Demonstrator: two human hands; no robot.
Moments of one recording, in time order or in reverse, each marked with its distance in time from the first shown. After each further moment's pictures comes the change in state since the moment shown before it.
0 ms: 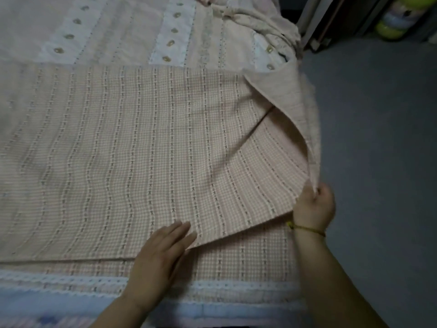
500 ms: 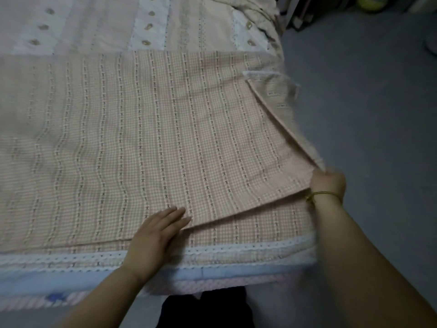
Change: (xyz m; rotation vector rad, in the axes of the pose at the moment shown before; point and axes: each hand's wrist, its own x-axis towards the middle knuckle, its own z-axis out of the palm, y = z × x) left_hand -0.020 -0.003 0.006 0.045 -0.071 0.074; right_hand 0.033 0.052 -0.043 -0.214 -0.078 0.235
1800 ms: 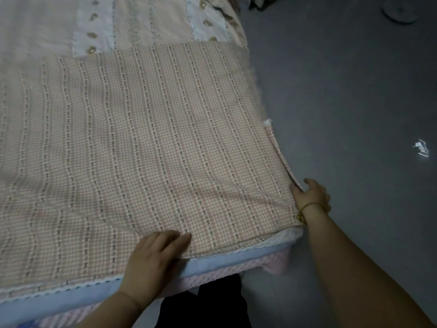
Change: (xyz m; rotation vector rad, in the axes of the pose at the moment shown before) left_hand -0.011 0.031 0.039 0.041 0.085 0.204; right_hand 0.016 0.111 -0.003 -0.297 -0.197 0.145
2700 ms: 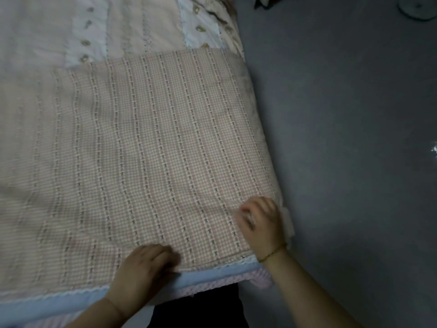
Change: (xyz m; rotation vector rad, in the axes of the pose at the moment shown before) left_hand 0.025 0.015 0.005 -0.050 -0.088 0.077; right_hand -0.054 -0.012 0.021 0.158 0.110 -1.041
